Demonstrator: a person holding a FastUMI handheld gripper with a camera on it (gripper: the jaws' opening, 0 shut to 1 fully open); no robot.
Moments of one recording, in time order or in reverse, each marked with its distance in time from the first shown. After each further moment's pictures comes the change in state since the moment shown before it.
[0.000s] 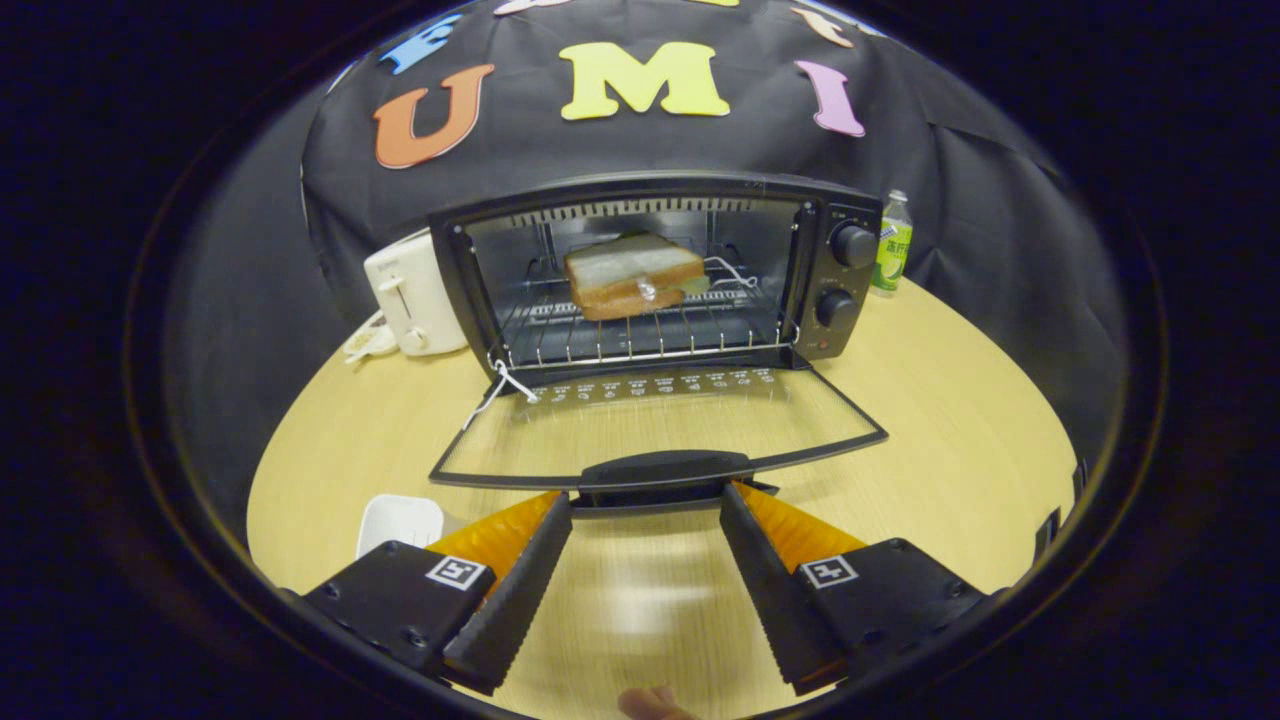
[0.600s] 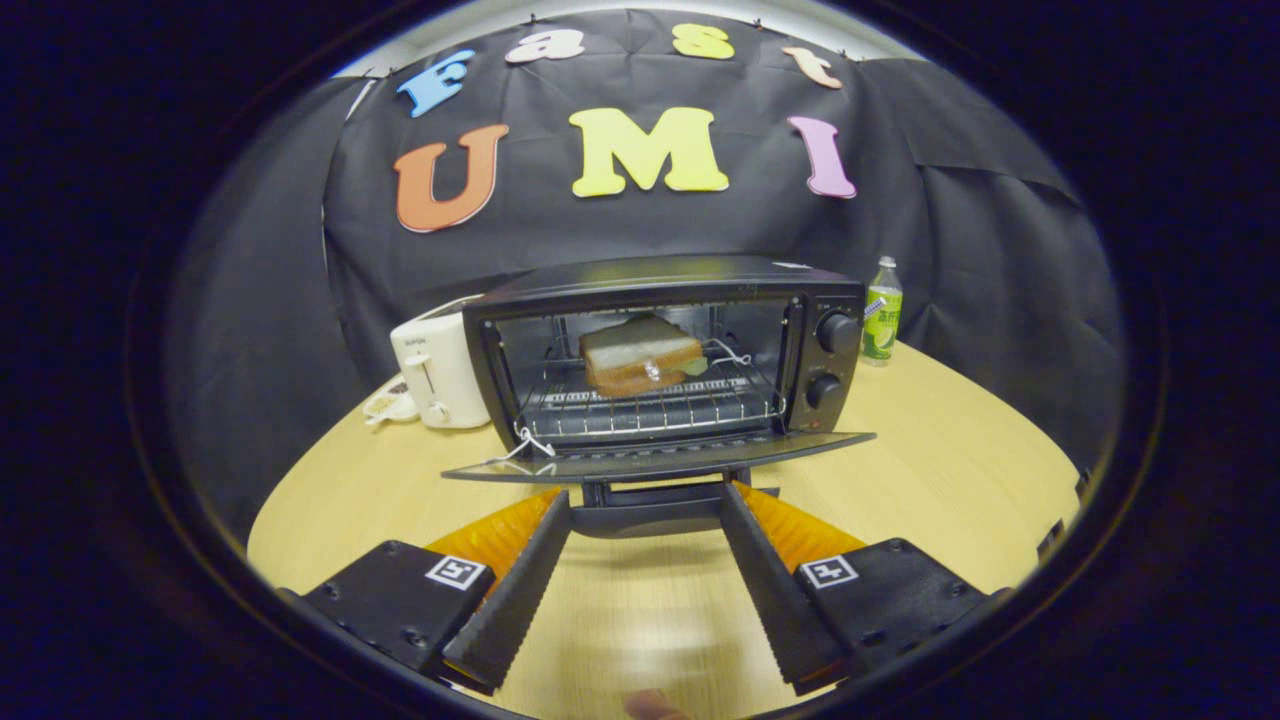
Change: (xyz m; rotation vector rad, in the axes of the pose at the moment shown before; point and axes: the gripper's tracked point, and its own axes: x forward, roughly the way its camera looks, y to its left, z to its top) arm -0.018 0.006 0.052 -0.007 -0.266 0.030
